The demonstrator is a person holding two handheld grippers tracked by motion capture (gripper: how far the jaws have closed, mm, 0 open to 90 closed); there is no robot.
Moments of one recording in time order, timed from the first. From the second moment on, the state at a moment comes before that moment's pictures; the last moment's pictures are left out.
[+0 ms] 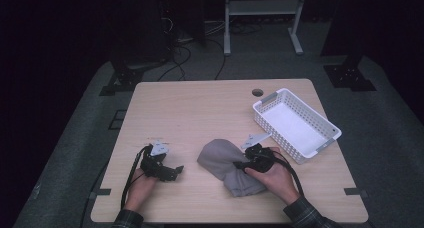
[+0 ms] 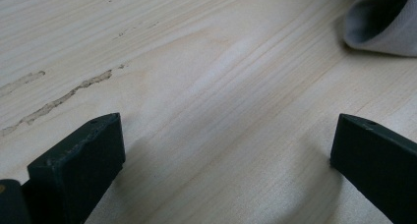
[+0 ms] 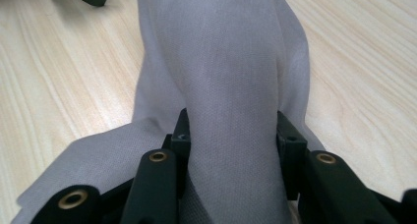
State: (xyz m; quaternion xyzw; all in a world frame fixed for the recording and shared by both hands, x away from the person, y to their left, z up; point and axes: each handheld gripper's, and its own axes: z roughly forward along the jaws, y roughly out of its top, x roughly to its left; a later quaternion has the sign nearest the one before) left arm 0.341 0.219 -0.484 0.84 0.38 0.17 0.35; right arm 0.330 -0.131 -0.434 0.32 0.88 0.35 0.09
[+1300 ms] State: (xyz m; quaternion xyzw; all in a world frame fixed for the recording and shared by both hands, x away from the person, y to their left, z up) left arm 0.341 0.220 -0.483 0.84 0.38 0.17 0.35; right arm 0.346 -0.166 -0.378 0.32 0.87 0.37 0.11
